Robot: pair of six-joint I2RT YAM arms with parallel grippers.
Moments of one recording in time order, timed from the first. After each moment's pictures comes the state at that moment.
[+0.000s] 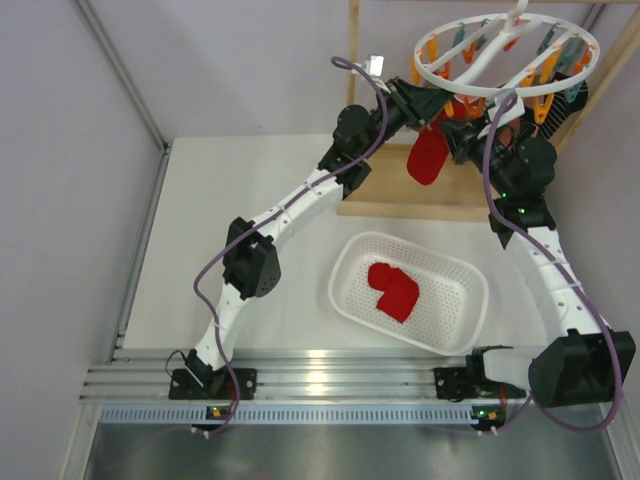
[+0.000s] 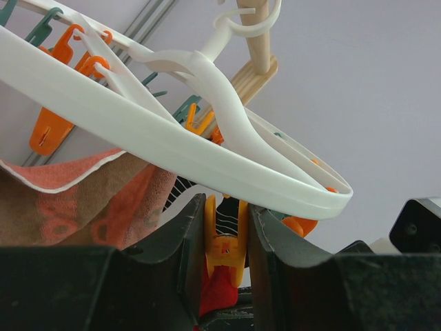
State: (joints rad) left arm -0.75 2.30 2.29 0.53 0.19 -0.97; right arm 0.09 1.22 1.12 0.33 -0.45 0.01
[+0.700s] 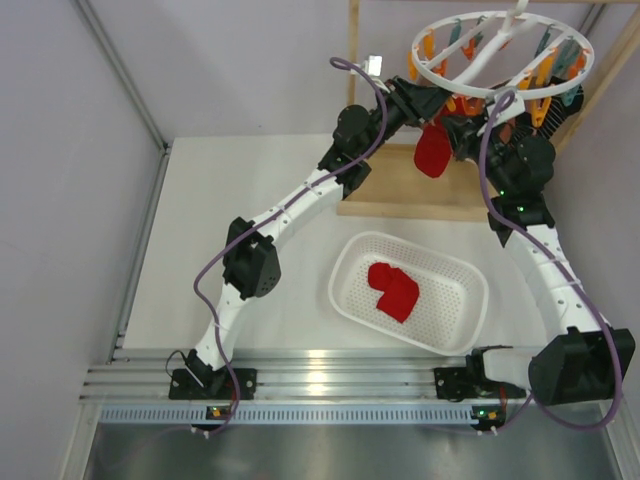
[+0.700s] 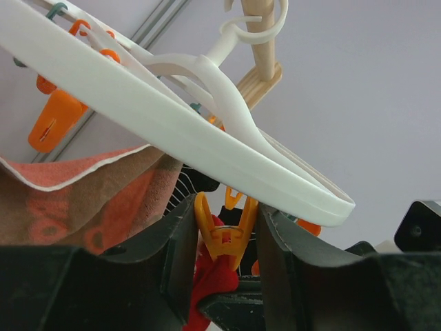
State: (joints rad) left arm -0.75 2.30 2.29 0.53 0.17 -0.97; right arm 0.10 1.23 1.14 0.33 -0.40 -0.02
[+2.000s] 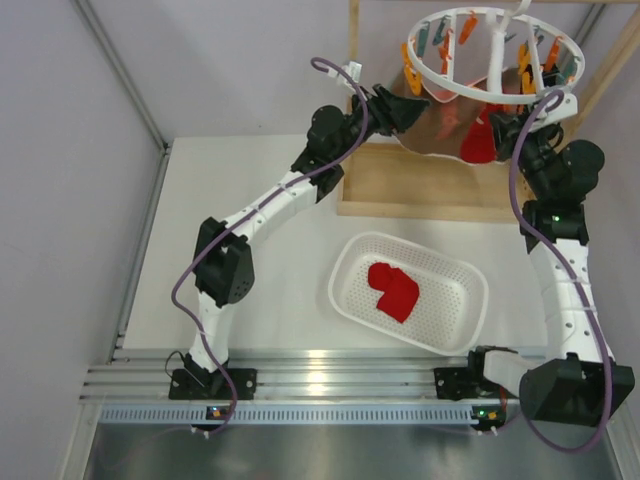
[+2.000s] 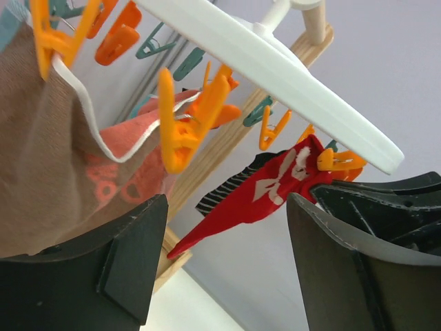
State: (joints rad) left arm -0.68 2.09 1.95 0.52 0.25 -0.83; right arm -0.10 1.13 1.16 0.23 -0.43 -0.04
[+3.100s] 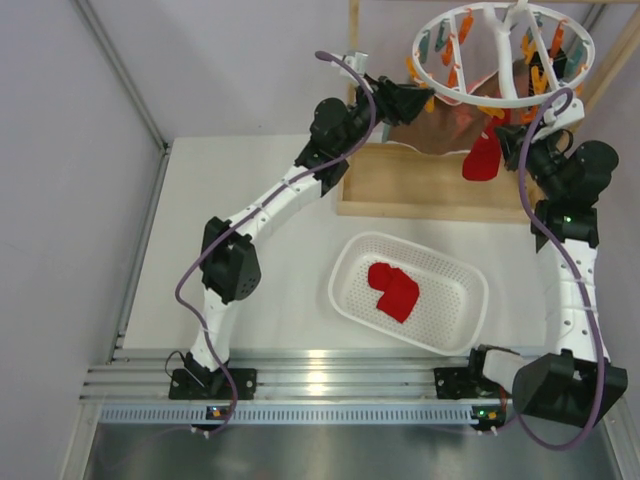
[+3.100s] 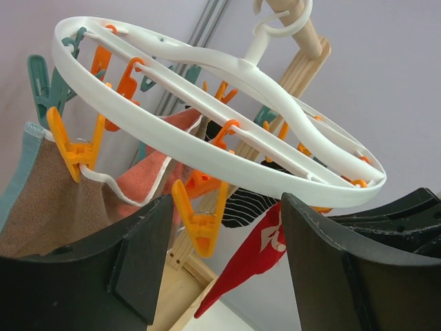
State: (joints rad) left arm -0.68 2.14 2.09 0.50 0.22 -0.67; right arm -0.23 1.13 1.16 0.11 -0.60 -0.05
